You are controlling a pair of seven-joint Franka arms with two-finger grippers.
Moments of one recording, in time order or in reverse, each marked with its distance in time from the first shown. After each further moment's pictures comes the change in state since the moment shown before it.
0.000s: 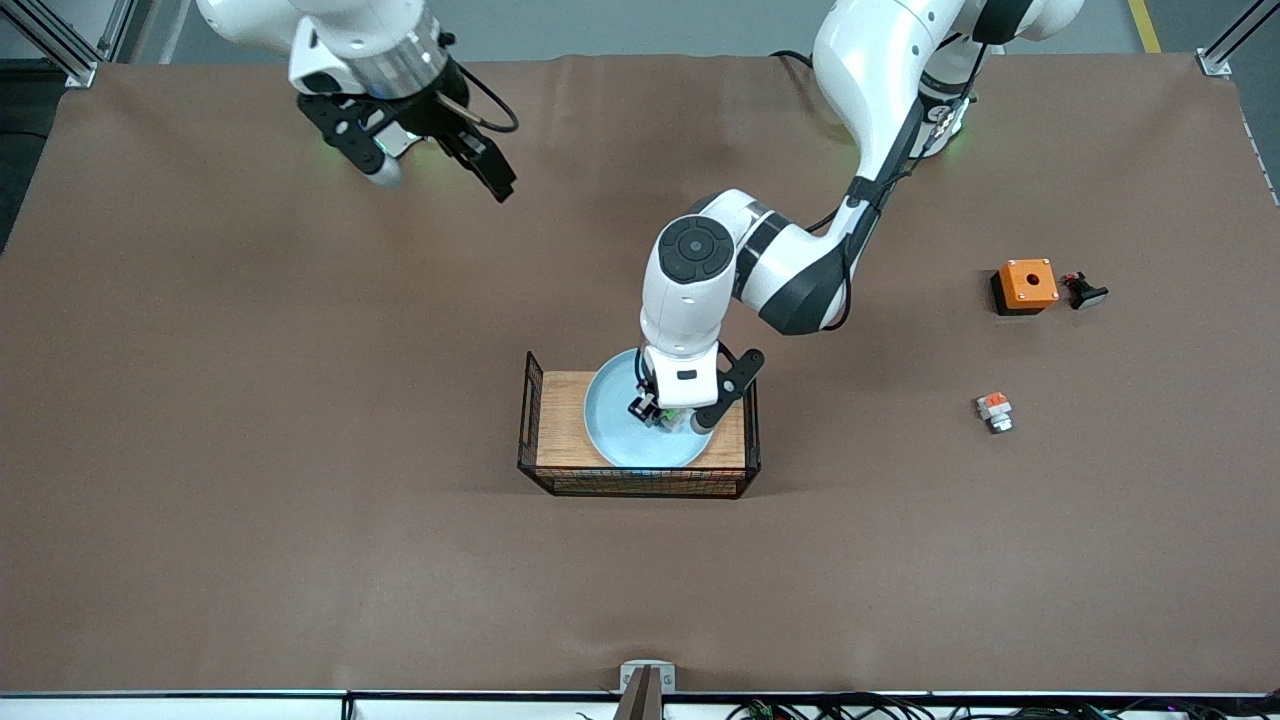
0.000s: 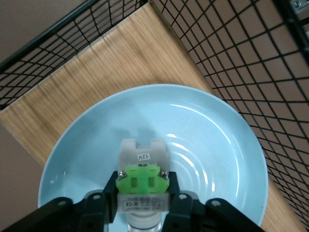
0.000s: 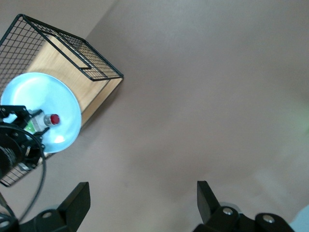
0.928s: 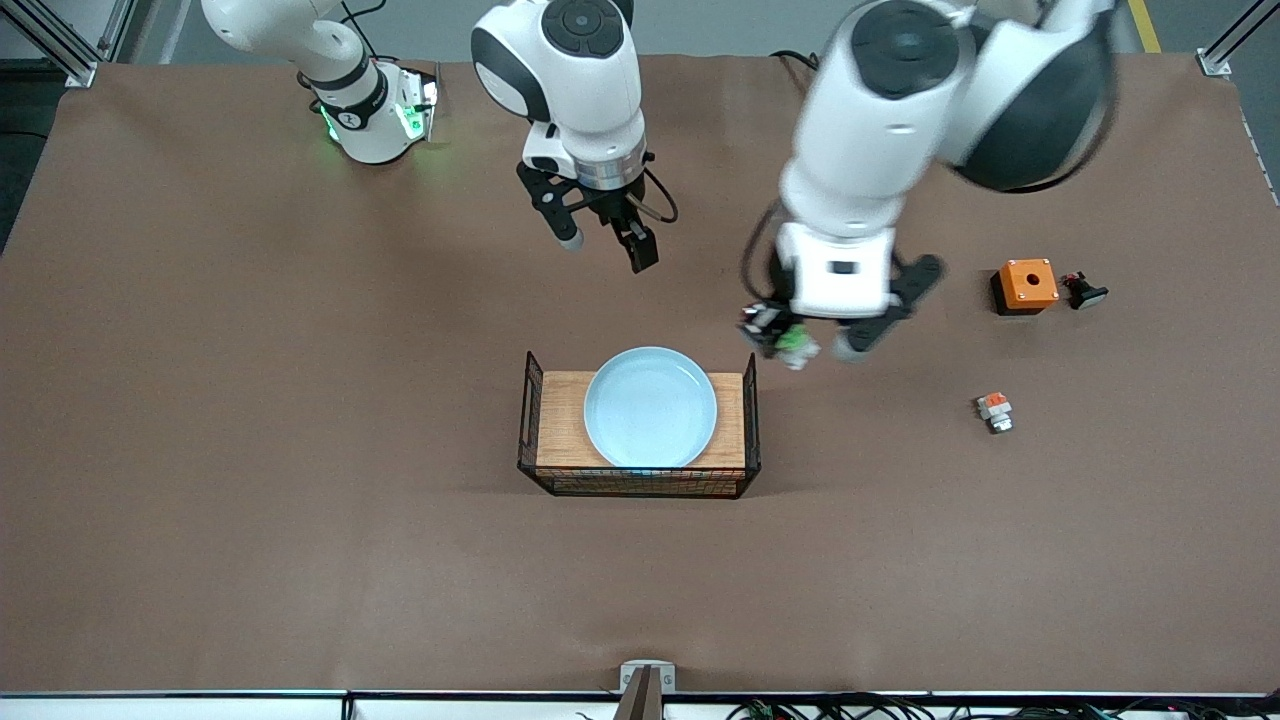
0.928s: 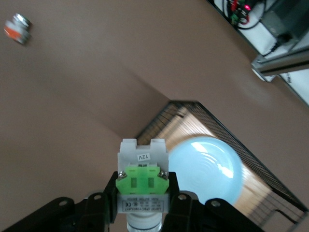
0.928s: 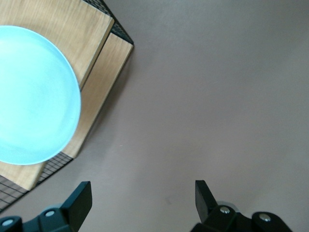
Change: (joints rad) left arm 0.179 -0.369 0.017 0.035 0.001 -0.487 0.404; right arm 0.228 0.310 -0.007 0.008 -0.141 0.348 0.462
